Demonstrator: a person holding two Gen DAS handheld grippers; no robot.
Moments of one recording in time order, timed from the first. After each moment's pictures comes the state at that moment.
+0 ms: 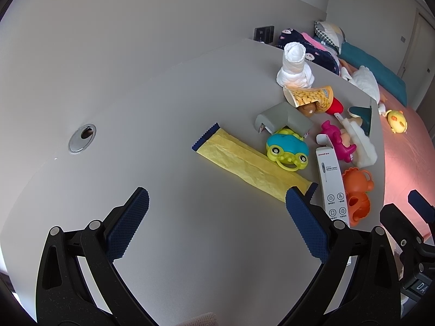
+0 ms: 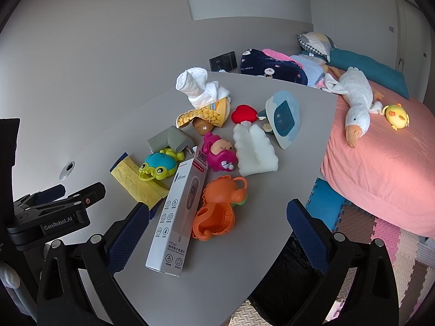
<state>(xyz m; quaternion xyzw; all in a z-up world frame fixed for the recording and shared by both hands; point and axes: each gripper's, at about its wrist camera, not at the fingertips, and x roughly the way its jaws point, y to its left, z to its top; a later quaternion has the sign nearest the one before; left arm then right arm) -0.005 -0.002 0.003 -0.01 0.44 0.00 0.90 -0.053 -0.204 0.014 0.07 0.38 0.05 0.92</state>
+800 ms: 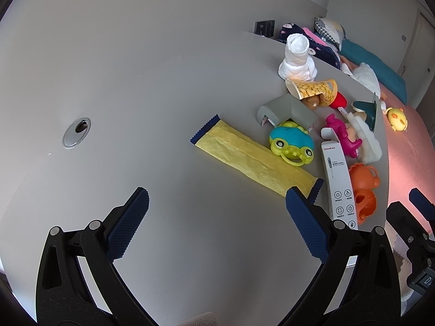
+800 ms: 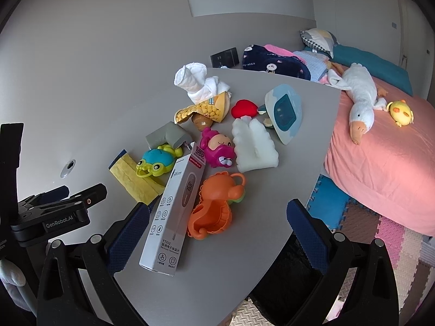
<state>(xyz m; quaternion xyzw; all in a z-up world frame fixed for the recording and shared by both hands) 0.002 -0.001 -0.009 -0.01 0.45 0.00 0.89 -0.047 -0.212 0.003 0.08 0.38 0.06 0.92</state>
